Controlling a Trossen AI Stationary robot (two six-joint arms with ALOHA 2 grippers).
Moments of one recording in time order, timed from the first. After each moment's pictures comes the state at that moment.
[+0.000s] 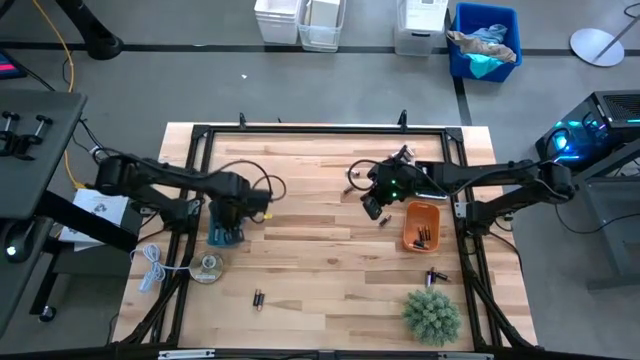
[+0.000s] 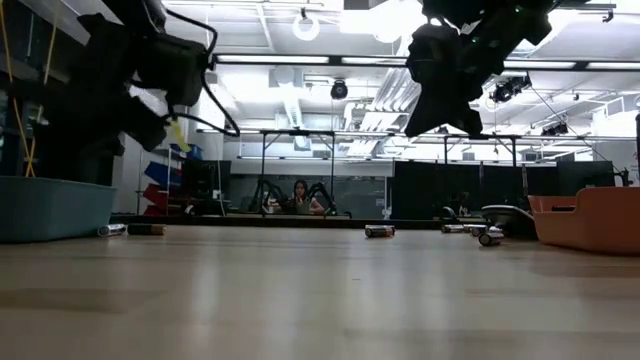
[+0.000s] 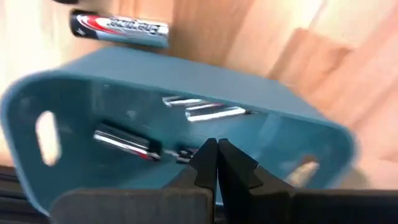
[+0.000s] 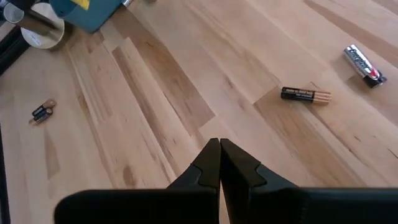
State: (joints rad) left arm 0.07 1.43 0.80 -1.18 0.08 -0.23; right arm -0.14 1.29 0.85 -0.38 -0.03 0.57
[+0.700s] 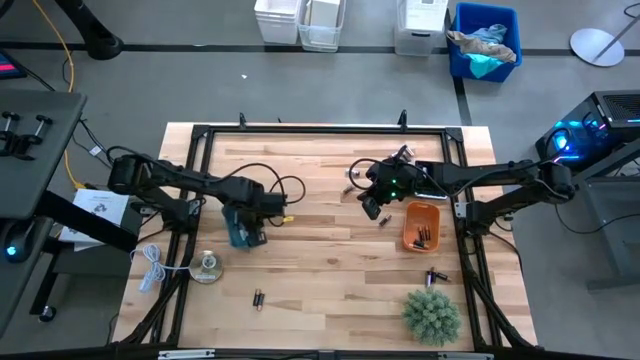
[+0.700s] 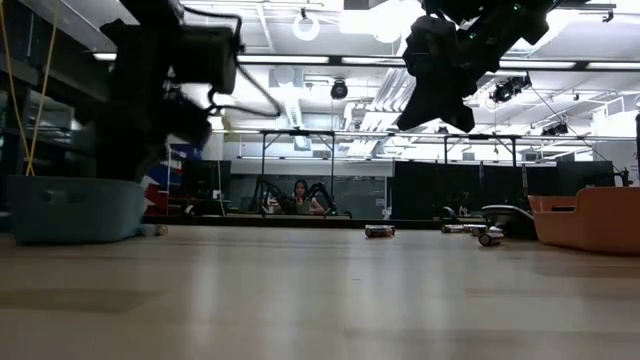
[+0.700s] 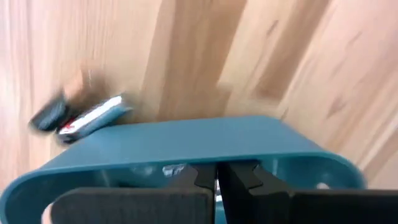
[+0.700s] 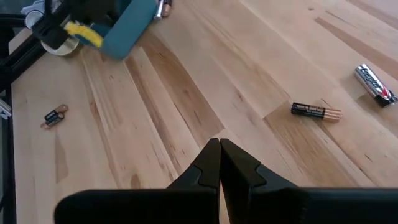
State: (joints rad) left arm 0.01 1.54 0.88 -0.91 0.02 -0.28; right arm -0.14 1.29 0.86 -0.32 -0.04 0.54
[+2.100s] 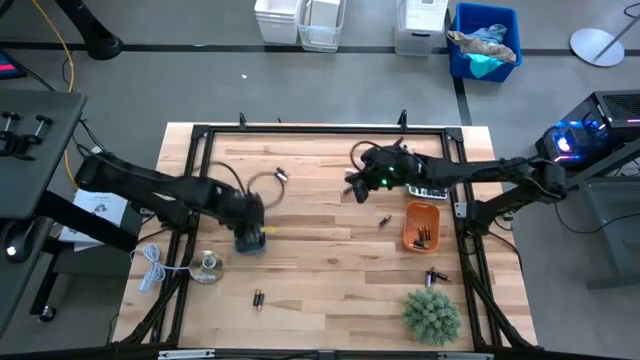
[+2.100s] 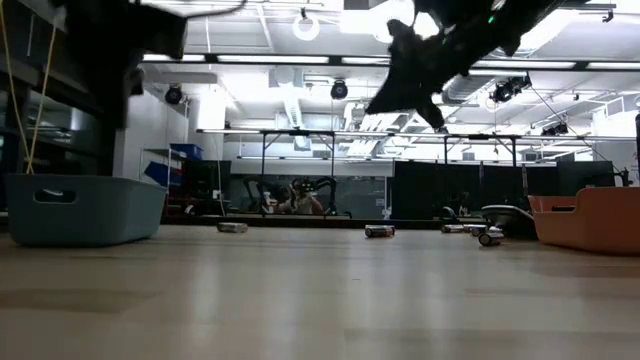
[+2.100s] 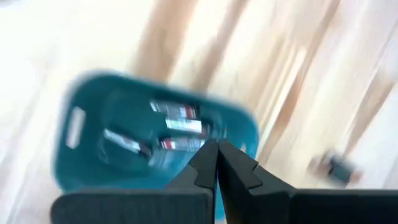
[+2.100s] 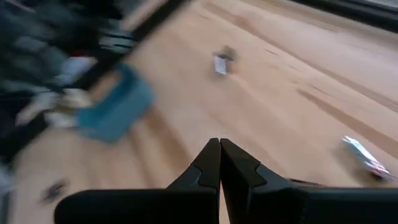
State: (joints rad) left arm -0.18 1.20 0.93 -0.98 -0.06 -0.62; right arm -0.23 1.36 0.86 -0.06 0.00 0.54
